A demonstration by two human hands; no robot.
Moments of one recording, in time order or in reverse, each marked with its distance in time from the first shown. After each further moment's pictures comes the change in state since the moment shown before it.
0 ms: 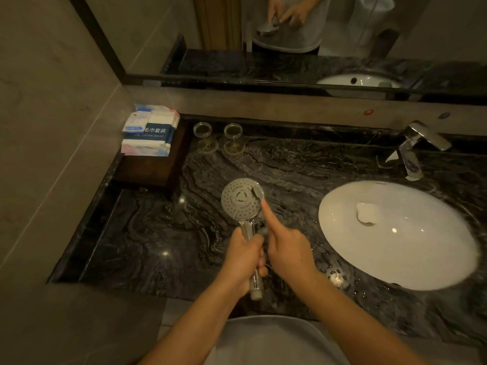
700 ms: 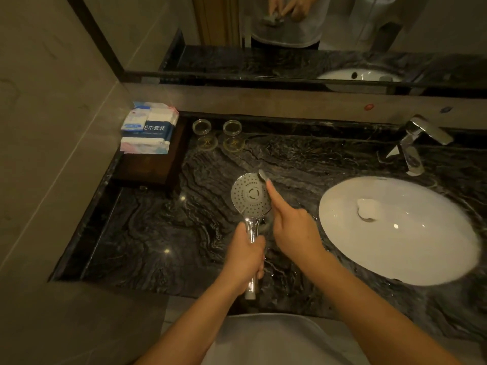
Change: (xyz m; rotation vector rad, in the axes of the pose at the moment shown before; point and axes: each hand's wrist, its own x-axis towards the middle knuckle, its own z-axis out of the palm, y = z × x) left_hand 0.008 -0.012 -0.003 0.256 0.030 0.114; right_hand 0.024 -0.001 -0.024 0.014 0.041 0.013
